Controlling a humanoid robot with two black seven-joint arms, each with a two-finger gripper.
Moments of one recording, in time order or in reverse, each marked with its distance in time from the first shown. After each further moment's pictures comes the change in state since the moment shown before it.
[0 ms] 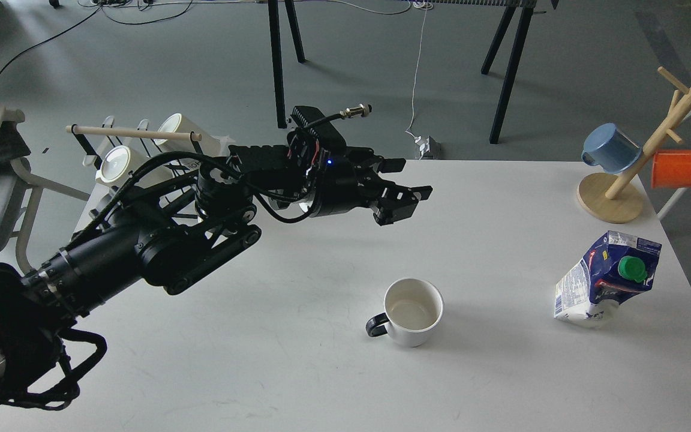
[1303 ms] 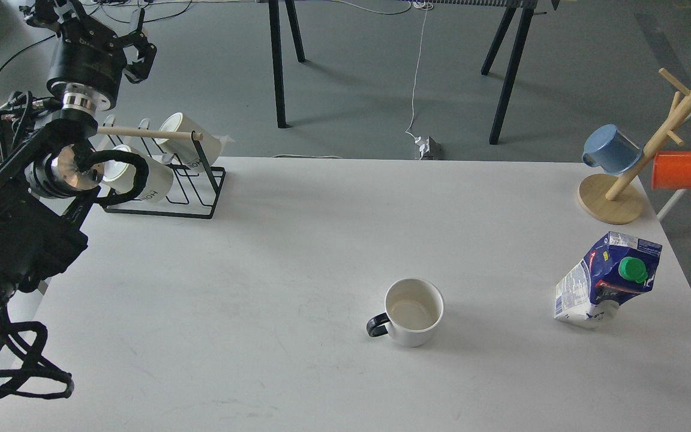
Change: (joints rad) left arm 0.073 0.166 -0.332 0.449 -1.962 -0.012 -0.101; right arm -1.198 0.288 0.418 0.820 0.344 0.000 -0.032
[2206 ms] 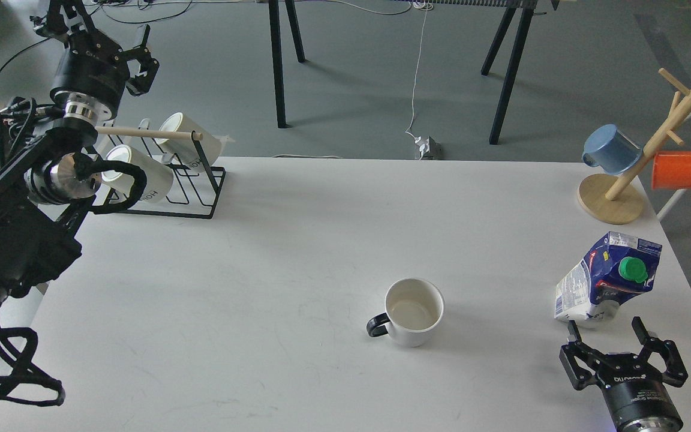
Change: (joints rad) left arm 0.001 0.031 0.072 0.008 0.012 0.006 0.006; right arm 0.202 0.268 -0.323 -0.302 -0.180 0.000 0.014
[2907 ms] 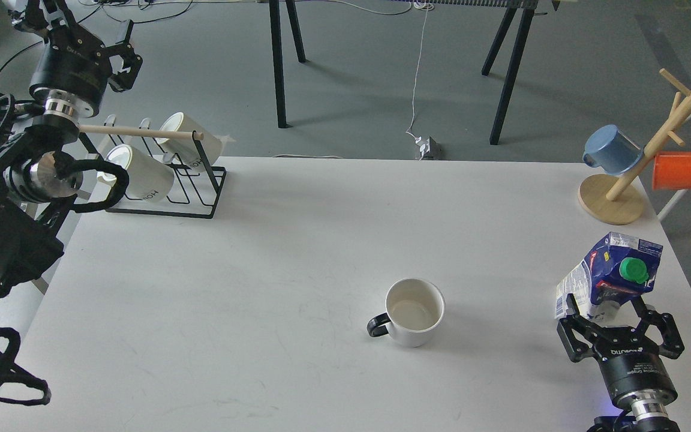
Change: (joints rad) left arm 0.001 0.042 0.003 -0.001 0.000 -0.031 -0.002; right arm 0.080 0.002 0.012 -0.001 0.000 0.000 0.003
